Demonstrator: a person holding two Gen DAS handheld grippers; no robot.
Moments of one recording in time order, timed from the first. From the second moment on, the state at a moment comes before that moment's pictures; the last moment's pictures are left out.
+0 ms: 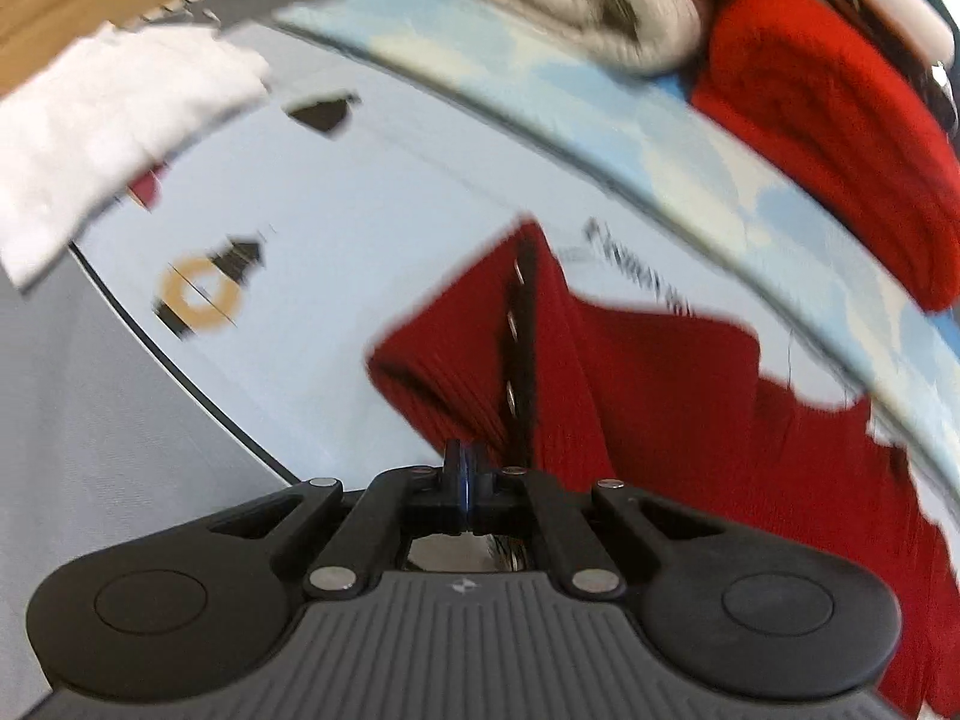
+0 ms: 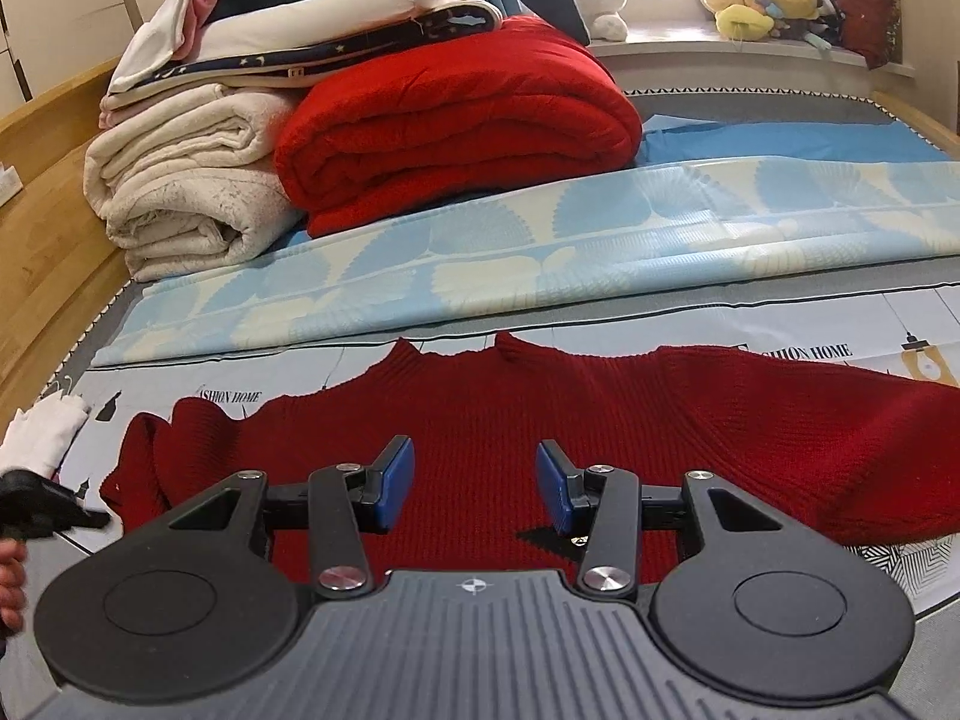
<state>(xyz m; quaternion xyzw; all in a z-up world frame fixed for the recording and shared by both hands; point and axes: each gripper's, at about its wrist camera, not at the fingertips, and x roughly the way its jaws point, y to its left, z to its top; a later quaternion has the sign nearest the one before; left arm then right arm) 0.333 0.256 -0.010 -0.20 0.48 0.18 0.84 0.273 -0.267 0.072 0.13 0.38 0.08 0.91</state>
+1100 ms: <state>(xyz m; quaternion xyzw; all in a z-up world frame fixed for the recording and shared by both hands) 0.274 0.372 0.046 -0.21 0.33 0.44 0.81 0.275 -0.269 0.070 0.13 0.38 0.07 0.91</state>
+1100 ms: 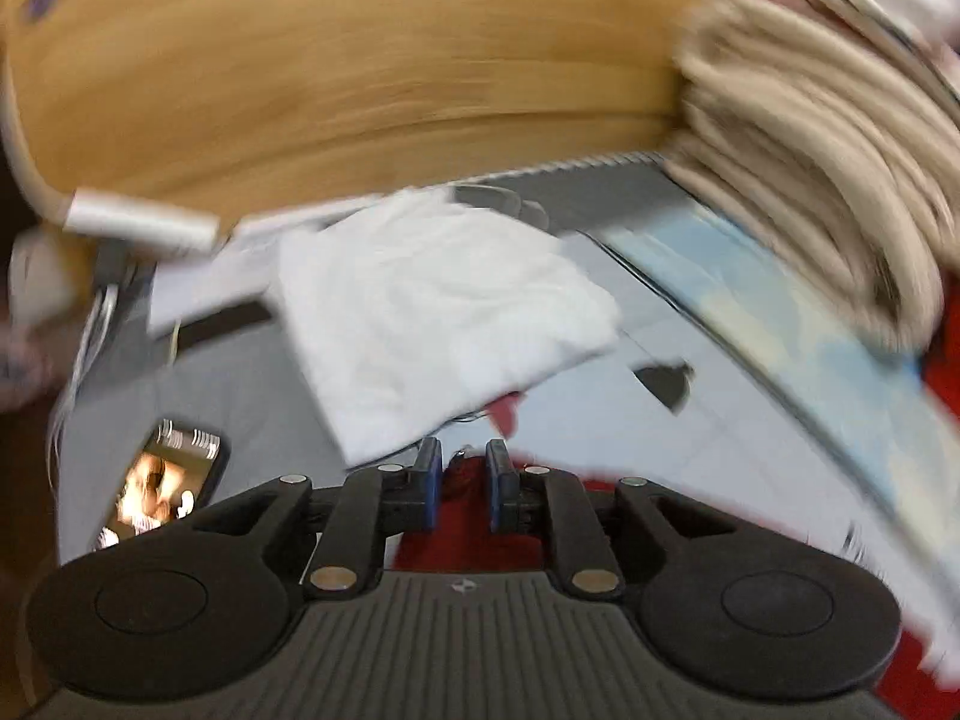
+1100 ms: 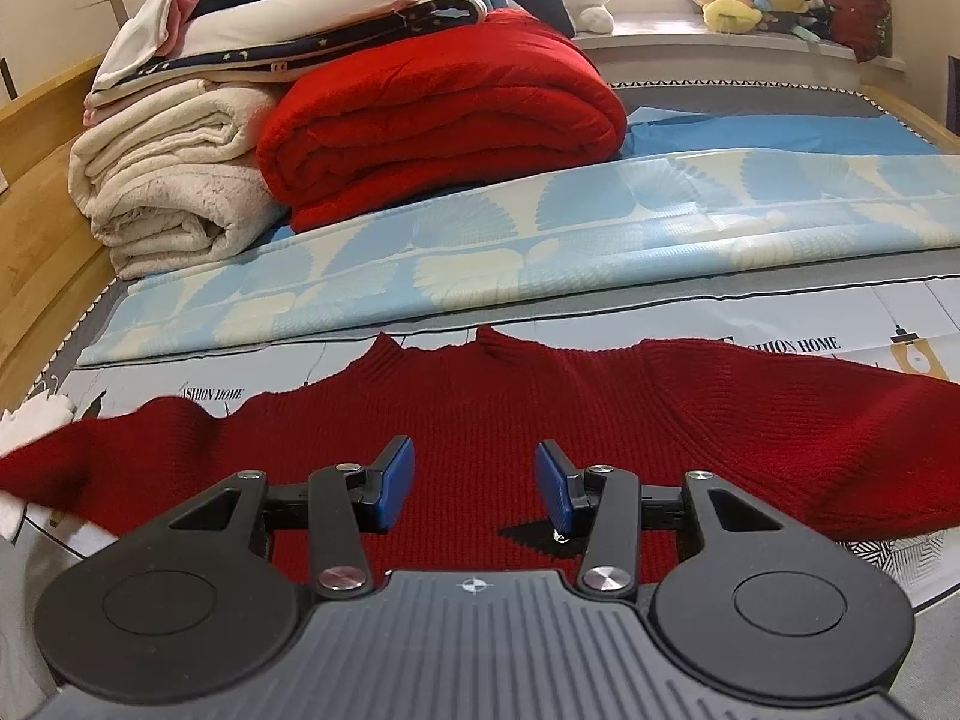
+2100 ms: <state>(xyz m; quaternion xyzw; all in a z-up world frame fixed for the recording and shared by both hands) 0.285 0.403 -0.056 -0.45 0.30 0.27 0.79 0.278 -0.268 0.059 0.13 0.40 0.07 0.90</state>
